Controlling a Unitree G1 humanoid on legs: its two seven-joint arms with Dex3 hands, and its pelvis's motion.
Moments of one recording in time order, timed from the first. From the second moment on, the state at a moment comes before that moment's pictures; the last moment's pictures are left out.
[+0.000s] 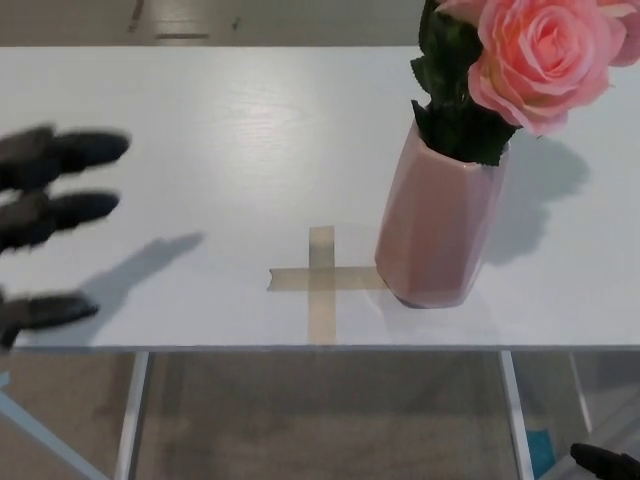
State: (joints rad) left_arm -0.13 0.52 0.54 -0.38 -0.14 0.56 -0.96; right_arm -0.18 -0.20 -0.24 1.18 0.02 -0.36 -0.06
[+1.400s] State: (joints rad) left_arm 0.21 0.44 0.51 0.73 -0.06 0.04 -0.73; right_arm -0.15 -0.20 -0.24 1.20 0.01 -0.36 -0.06
